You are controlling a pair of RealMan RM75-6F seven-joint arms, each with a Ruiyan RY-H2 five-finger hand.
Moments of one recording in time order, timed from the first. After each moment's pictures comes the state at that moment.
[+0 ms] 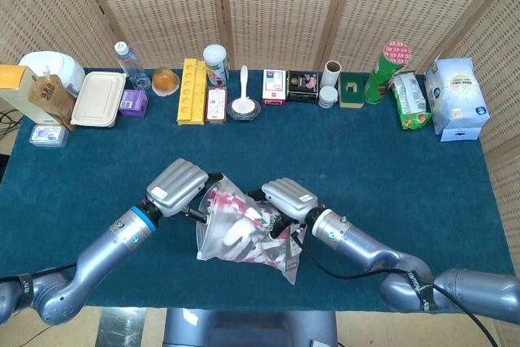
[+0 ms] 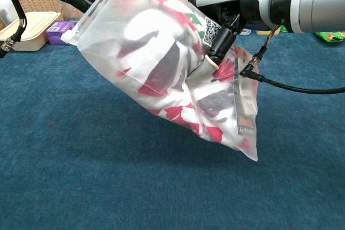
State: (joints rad) left arm -0.85 -1.15 -0.19 -1.98 1.13 0.91 0.26; right arm 0.94 -1.25 0.24 -1.82 -1.20 0.66 0.23
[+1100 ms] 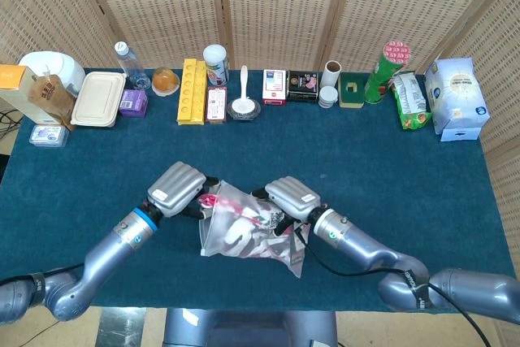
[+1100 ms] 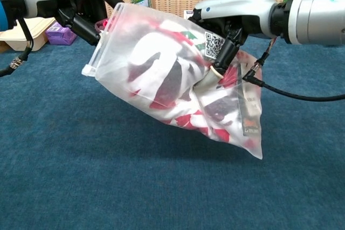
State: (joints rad) left arm -0.82 -1.26 -0.14 -1.84 1.19 0.95 0.23; right arm 0.93 -1.30 0.20 -1.74 -1.19 0.69 0.13
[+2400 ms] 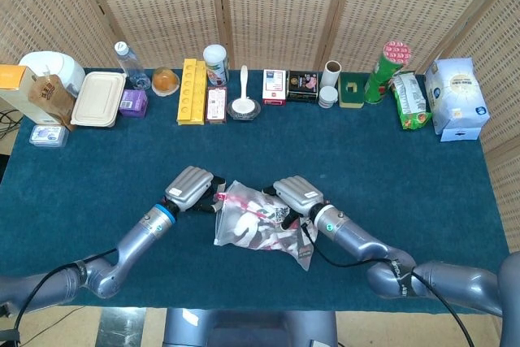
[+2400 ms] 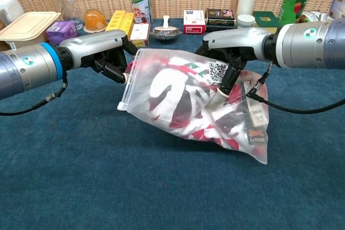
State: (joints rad) left arm -0.81 -1.59 -0.13 -1.37 1.30 0.88 -0.07; right arm 0.94 -1.42 0.17 -1.57 -1.11 0.63 0.08
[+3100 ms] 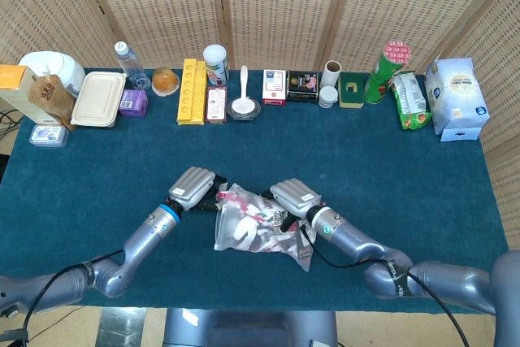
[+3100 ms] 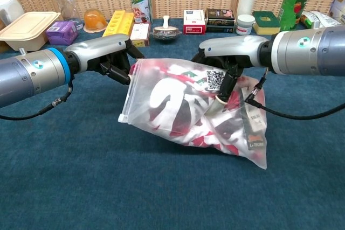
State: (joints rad) left arm -0.81 -1.64 -0.16 -1.33 1.26 0.85 -0.07; right arm 0.95 -1.45 0.16 -1.54 -1.14 0.63 0.05
